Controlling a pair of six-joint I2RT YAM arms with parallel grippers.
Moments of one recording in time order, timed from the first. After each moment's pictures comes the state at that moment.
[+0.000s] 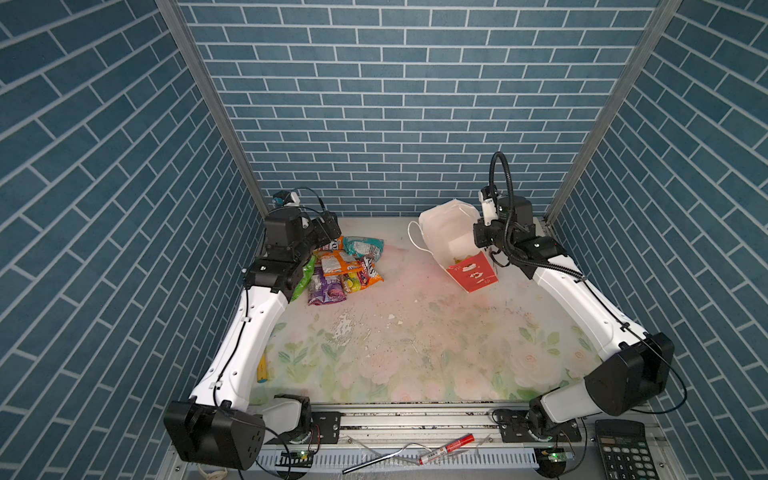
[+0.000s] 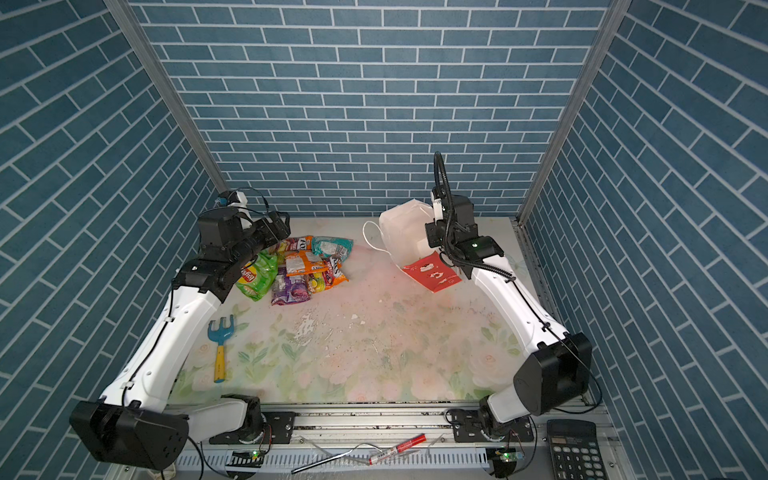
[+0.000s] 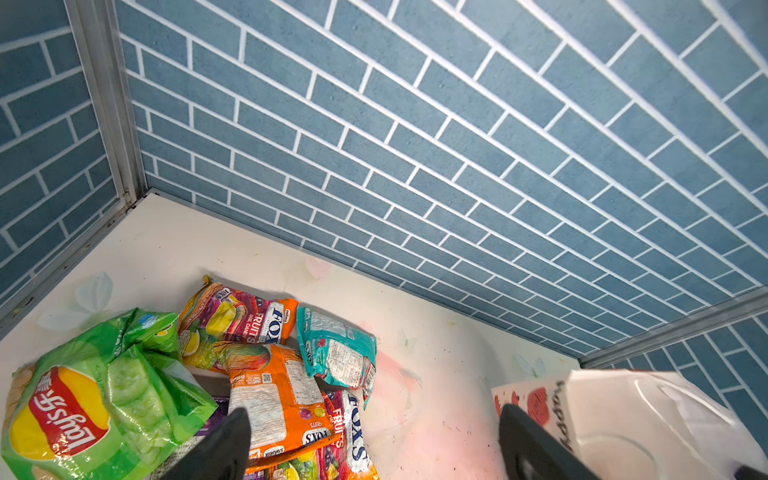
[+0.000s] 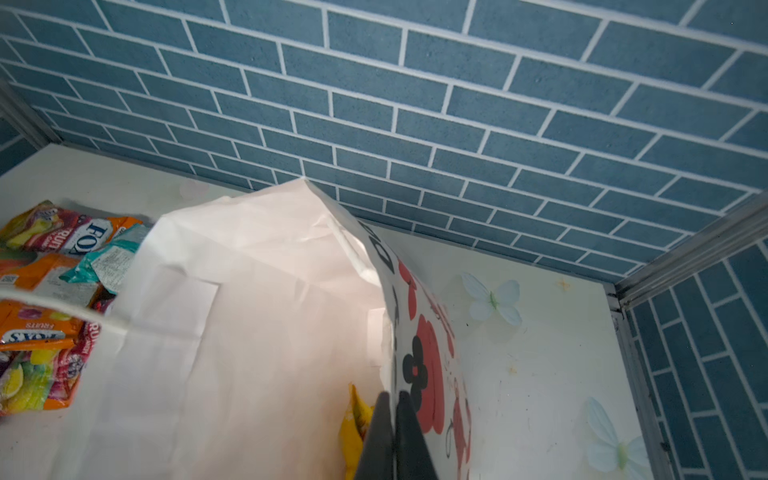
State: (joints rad) left arm -0.15 1.21 1.27 -0.39 0.00 -0.52; right arm 0.43 1.52 1.50 -0.46 0.13 -0.09
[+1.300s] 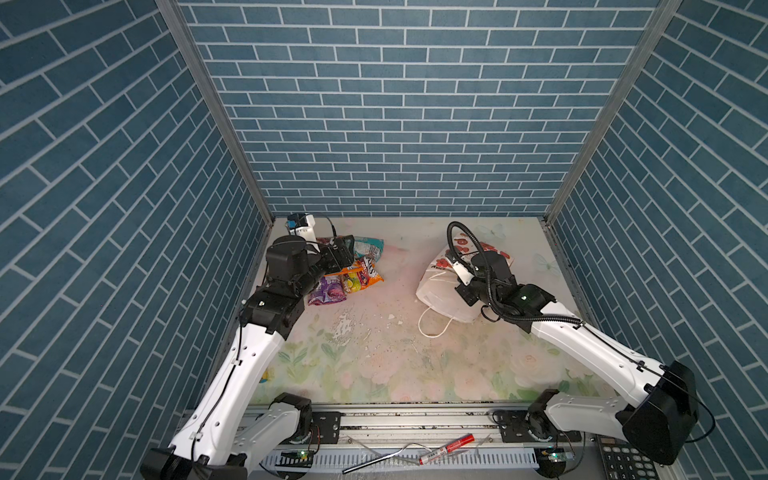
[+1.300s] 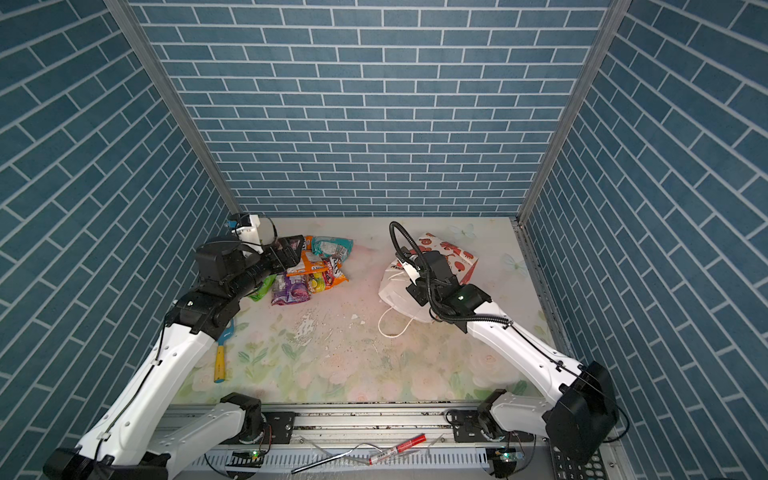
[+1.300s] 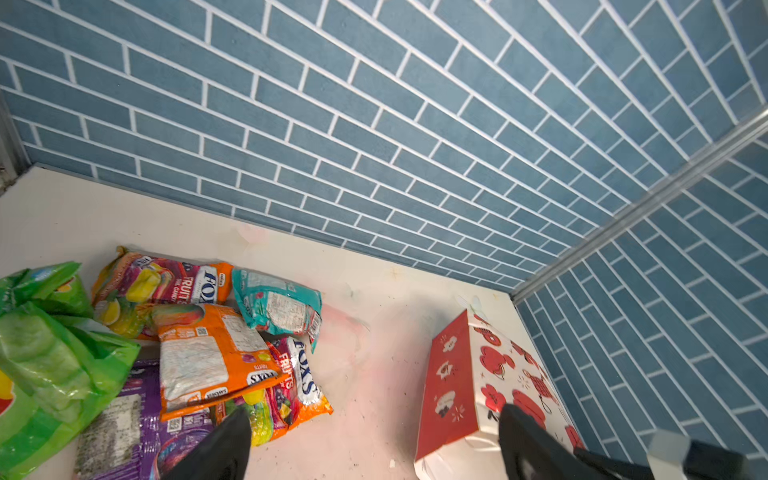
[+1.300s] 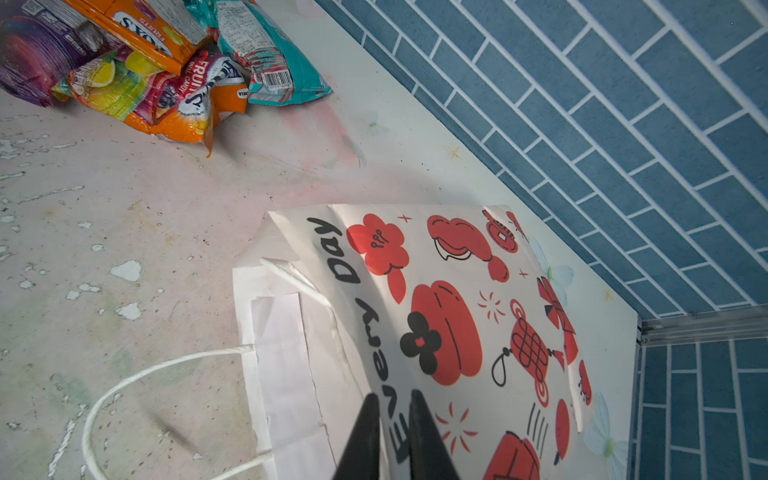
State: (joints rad) left arm -0.28 0.96 1.02 -0.34 0.09 -0.52; right arm 0.71 1.24 1.02 -0.43 0.26 -0.29
